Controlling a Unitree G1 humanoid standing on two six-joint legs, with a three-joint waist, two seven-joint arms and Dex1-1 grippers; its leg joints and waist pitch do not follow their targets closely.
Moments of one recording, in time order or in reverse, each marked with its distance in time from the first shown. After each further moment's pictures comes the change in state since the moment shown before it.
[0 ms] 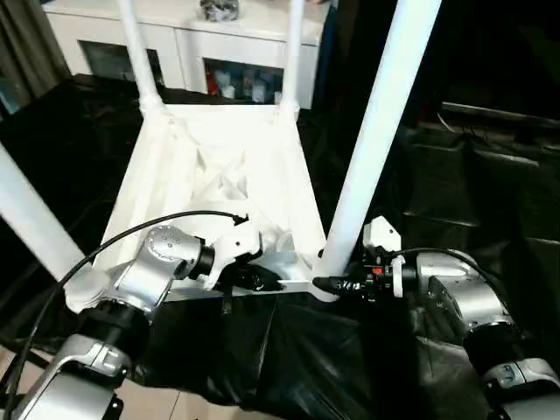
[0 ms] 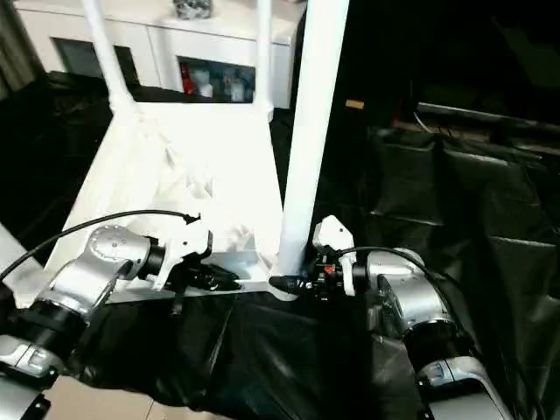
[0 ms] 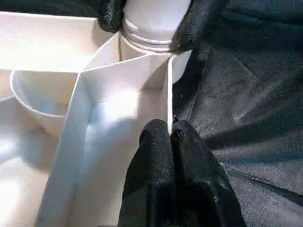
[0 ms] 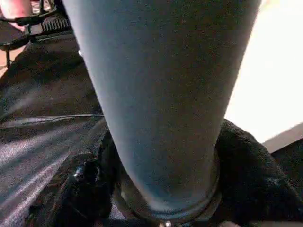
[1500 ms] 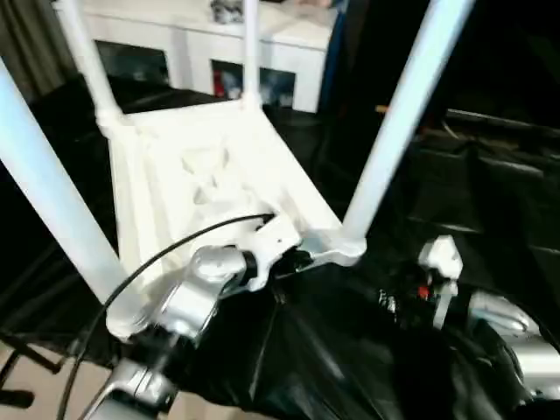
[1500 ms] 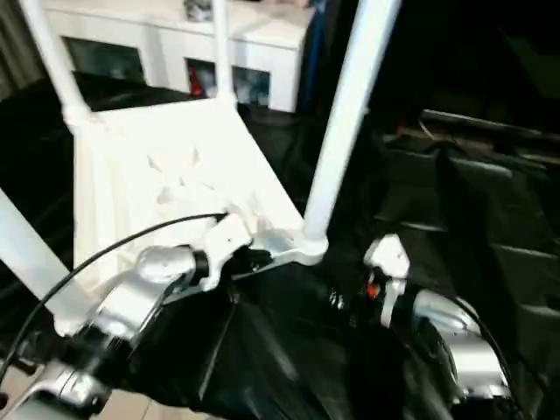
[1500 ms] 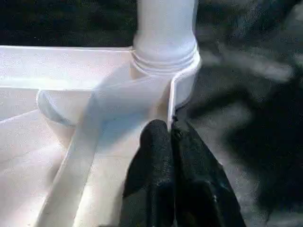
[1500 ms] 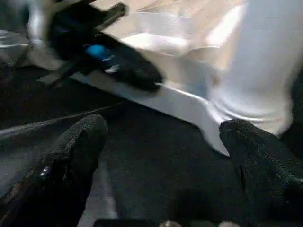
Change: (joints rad) left arm 0.124 -0.249 0.065 -0.145 0.034 0.069 0.473; right arm 0.359 -0.113 -0.114 -0.444 0.185 0.151 -0.172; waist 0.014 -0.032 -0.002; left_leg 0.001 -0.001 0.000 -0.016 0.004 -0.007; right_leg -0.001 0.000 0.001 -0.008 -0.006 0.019
